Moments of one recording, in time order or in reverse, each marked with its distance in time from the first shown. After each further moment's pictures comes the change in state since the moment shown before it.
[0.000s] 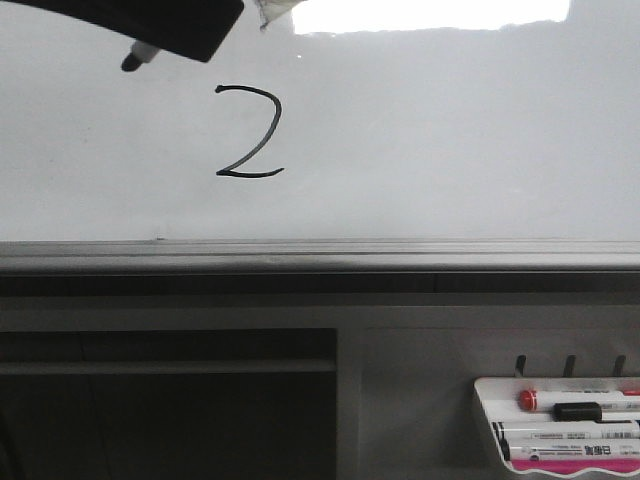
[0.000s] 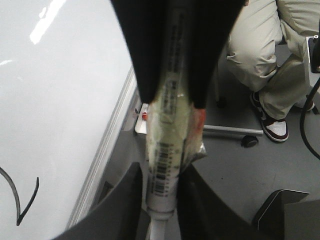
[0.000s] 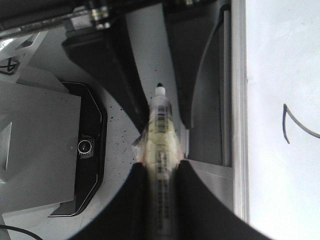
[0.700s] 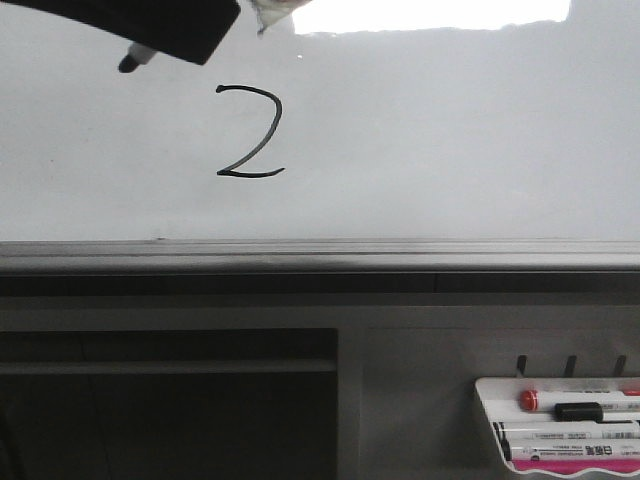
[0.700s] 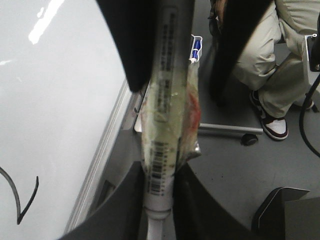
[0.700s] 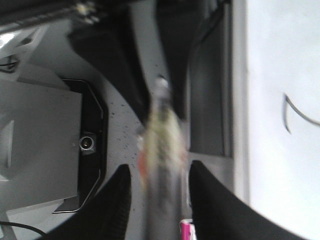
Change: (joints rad) left arm -0.001 0.000 -0.001 0.018 0.006 0.002; right arm -0.026 -0.017 -0.002 -0.043 0.018 0.057
